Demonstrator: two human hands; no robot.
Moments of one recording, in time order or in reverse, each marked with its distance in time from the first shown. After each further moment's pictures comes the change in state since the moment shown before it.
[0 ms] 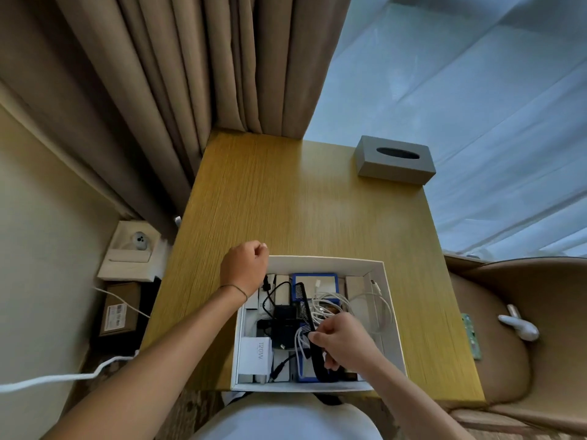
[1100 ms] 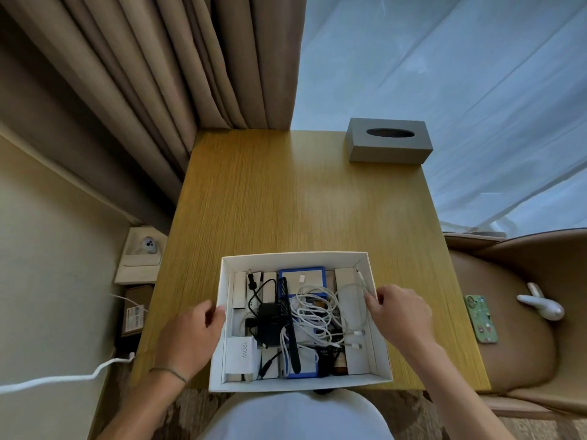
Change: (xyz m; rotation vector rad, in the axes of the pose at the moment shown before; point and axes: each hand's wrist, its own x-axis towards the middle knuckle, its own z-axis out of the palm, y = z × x) left_hand -0.108 -0.020 -0.043 0.327 -0.120 -0.069; right_hand 0.017 0.077 -0.089 -0.505 0.562 -0.021
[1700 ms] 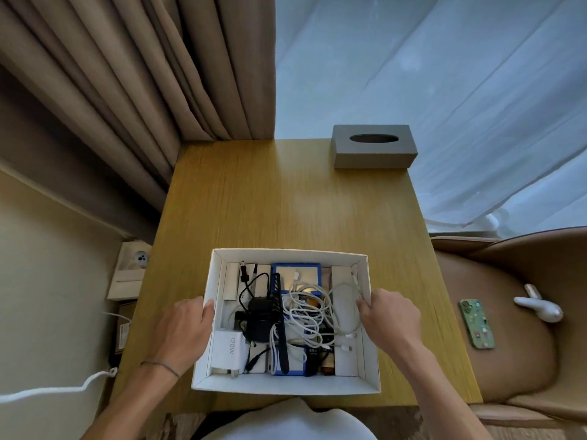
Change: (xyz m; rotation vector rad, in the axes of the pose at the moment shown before) left_hand 0.033 0.048 -0.006 0.177 0.040 0.053; right_hand 0.018 0.006 -0.017 -0.031 -0.069 0.084
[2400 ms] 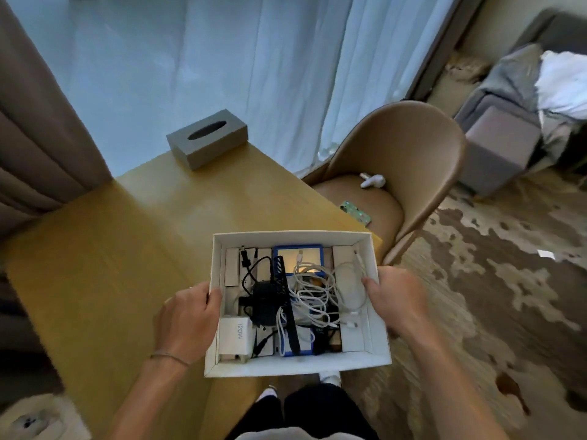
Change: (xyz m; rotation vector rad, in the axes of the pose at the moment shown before) left_hand 0.023 0.028 -0.018 -0.063 -0.141 0.749; right_hand -0.215 -0.016 0.009 0.262 0.234 0.771
